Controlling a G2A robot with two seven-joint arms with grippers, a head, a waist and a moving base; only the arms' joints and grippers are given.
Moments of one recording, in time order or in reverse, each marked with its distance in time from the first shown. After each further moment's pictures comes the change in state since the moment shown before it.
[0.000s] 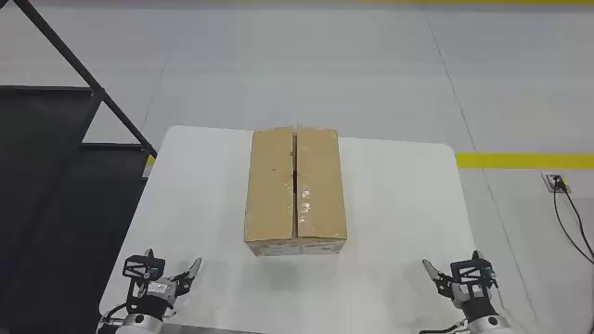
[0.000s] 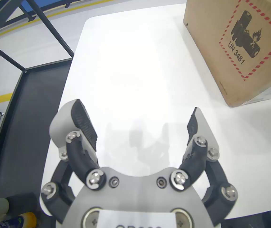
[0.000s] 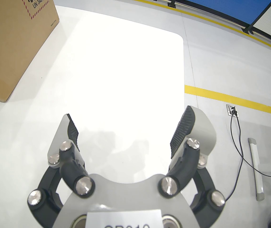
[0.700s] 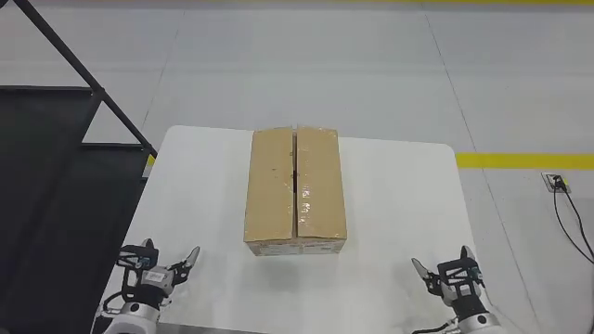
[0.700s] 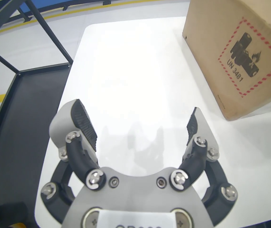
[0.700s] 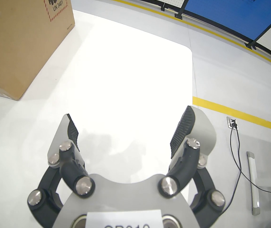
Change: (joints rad) left arm -0.088 -0.001 -0.017 0.053 -0.080 -0.086 0.033; right arm 0.024 -0.006 -0.052 -0.026 -0.064 -0.005 -0.019
